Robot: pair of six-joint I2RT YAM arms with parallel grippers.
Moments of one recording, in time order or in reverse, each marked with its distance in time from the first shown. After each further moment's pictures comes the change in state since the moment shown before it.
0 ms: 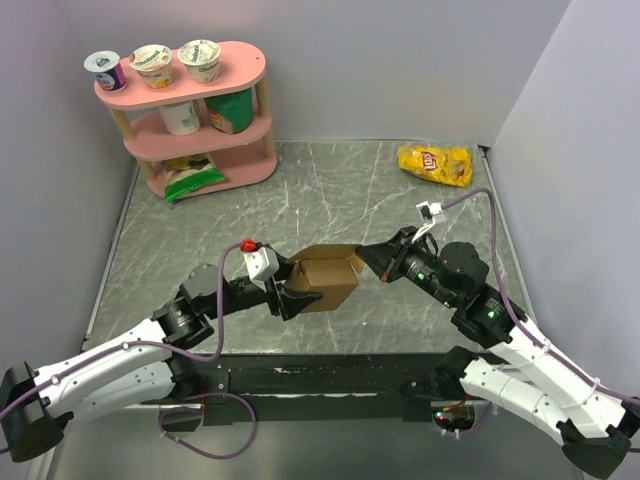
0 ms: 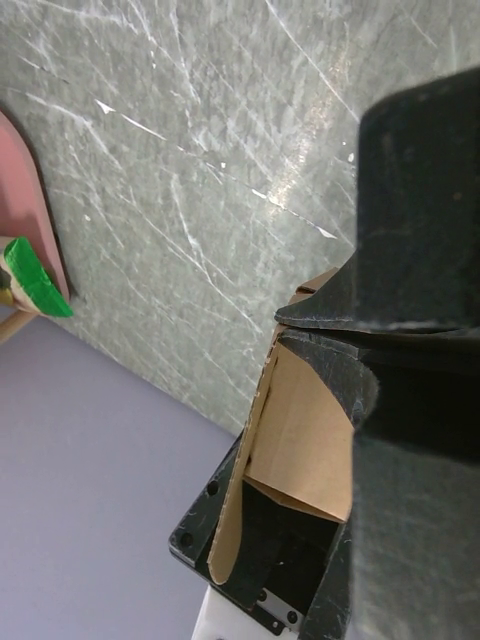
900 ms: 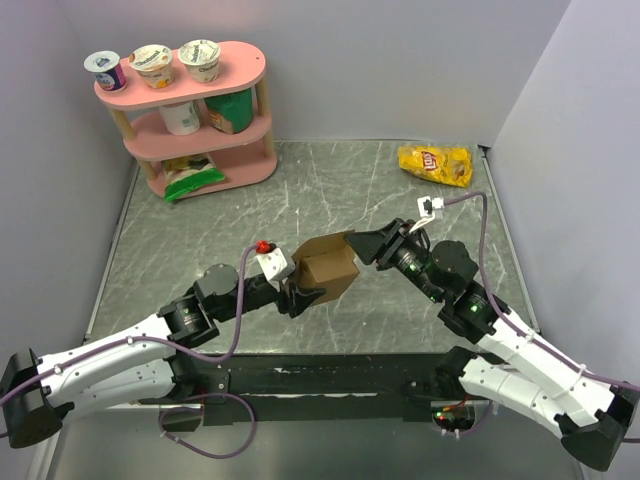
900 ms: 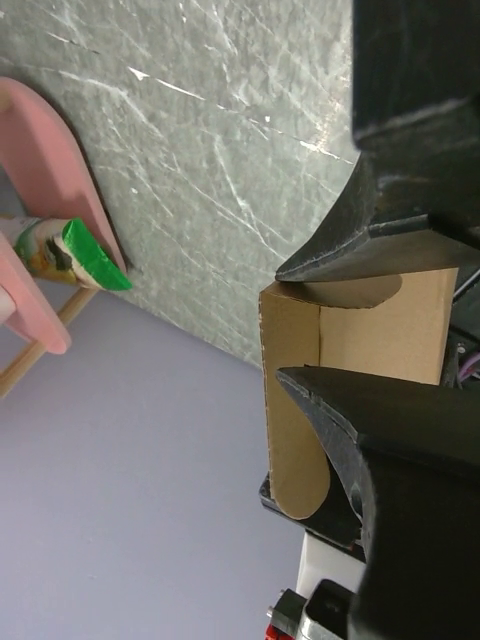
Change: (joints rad) left arm -0.082 0.056 0.048 -0.089 -0.196 0.089; right arm 0.019 0.066 -0.056 0.223 0.086 0.156
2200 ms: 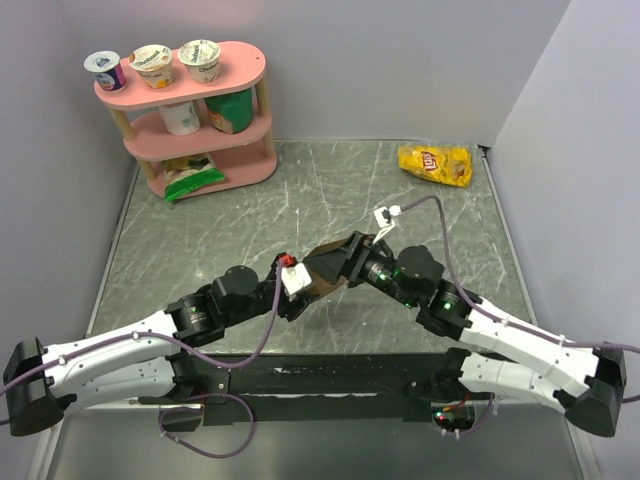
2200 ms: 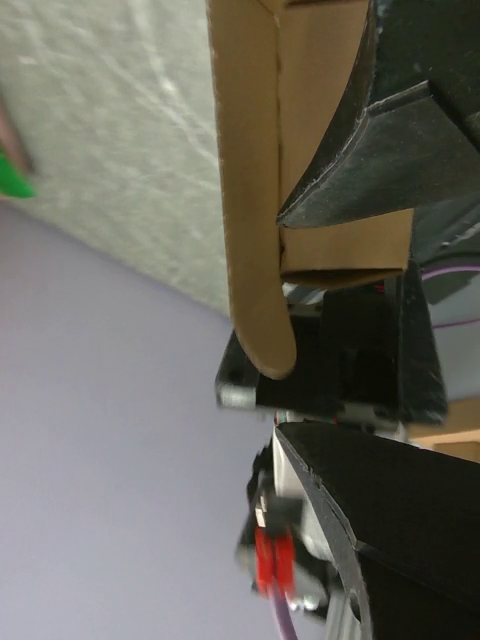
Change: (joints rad) left arm -0.061 0.056 0.053 -0.212 -0.154 0.220; right arm 0.201 0.129 0.008 0.088 -0.010 0.127
